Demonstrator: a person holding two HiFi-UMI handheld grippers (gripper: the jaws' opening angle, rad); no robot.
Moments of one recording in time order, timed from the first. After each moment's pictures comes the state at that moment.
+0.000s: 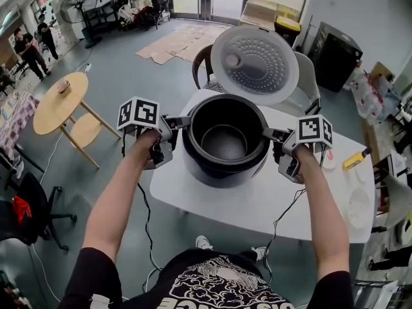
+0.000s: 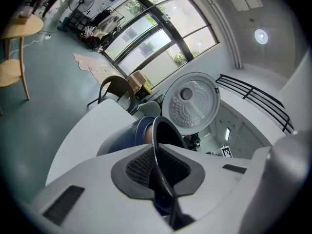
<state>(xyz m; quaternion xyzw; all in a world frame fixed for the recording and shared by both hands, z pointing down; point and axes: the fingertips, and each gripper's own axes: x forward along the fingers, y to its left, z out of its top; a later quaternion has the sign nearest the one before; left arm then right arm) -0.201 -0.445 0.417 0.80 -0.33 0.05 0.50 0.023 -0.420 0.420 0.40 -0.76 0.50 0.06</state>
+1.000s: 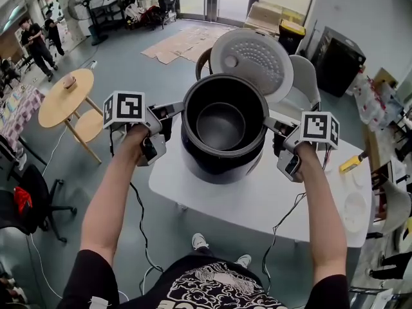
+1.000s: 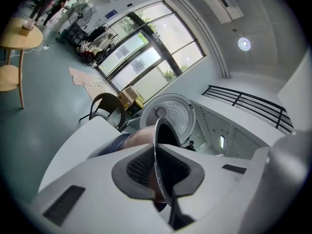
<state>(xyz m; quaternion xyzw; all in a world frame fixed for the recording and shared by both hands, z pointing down) -0.187 -0.416 0.320 0.82 -0.34 -0.04 0.45 0.041 -0.404 0.338 0.39 -0.80 0.45 0.01</state>
